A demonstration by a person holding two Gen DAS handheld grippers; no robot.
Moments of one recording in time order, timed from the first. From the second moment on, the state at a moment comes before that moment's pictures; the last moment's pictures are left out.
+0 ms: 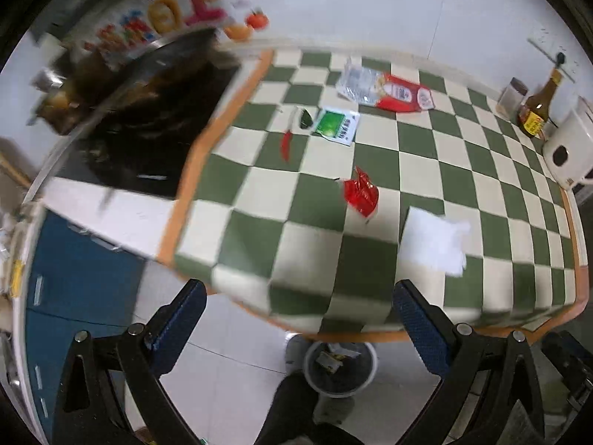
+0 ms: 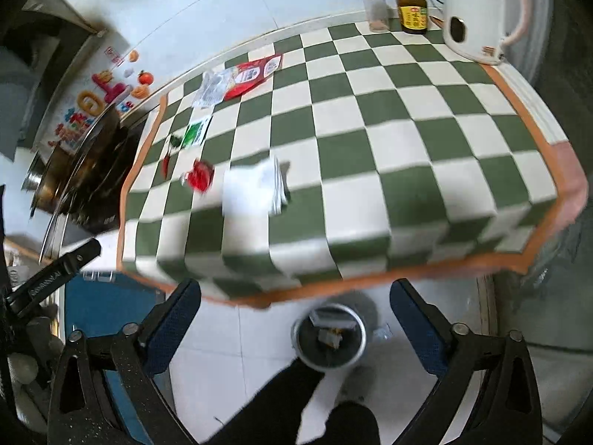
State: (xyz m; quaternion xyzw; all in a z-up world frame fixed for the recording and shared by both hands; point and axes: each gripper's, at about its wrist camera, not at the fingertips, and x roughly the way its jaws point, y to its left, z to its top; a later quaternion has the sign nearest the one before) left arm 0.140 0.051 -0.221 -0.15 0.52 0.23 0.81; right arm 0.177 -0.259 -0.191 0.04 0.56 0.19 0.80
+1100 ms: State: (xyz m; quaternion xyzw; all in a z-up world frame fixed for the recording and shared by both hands) left arm 0.206 0.101 -0.280 -0.10 0.54 0.10 0.83; right arm 0.250 -0.096 -0.285 -0.07 0.55 0.14 0.82
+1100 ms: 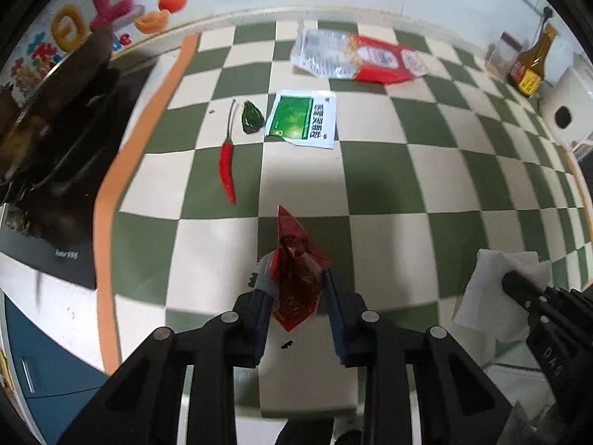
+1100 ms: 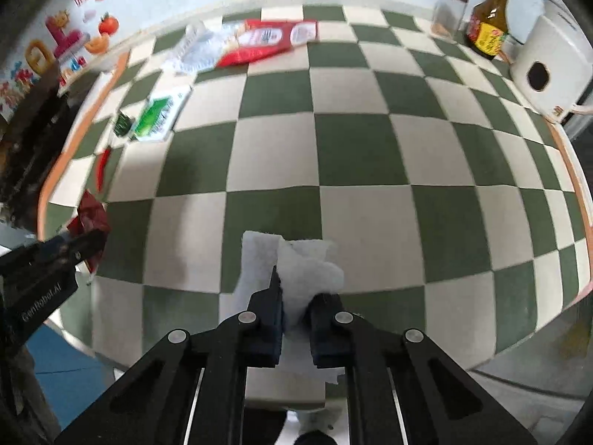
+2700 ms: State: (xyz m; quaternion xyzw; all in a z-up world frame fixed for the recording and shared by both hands) left arm 0.048 -0.078 -0.767 -0.20 0.73 0.05 0.65; right arm 0.034 -0.298 -0.806 -0.01 0.73 0.11 0.67
